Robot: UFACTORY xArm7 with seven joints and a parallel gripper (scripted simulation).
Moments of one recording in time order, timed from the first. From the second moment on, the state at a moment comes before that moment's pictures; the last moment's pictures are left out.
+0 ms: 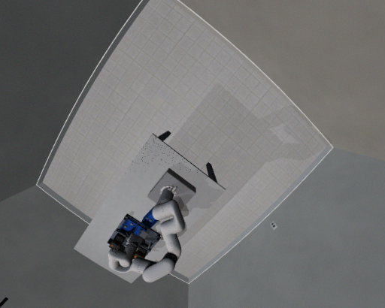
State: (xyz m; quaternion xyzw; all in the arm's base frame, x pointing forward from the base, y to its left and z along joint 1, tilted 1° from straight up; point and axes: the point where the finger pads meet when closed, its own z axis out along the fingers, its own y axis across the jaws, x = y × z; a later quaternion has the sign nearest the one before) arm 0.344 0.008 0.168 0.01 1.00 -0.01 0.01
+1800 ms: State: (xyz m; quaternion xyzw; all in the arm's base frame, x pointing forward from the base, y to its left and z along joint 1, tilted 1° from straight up) arm 0.349 0.010 0.161 0.01 1.00 -0.01 0.01
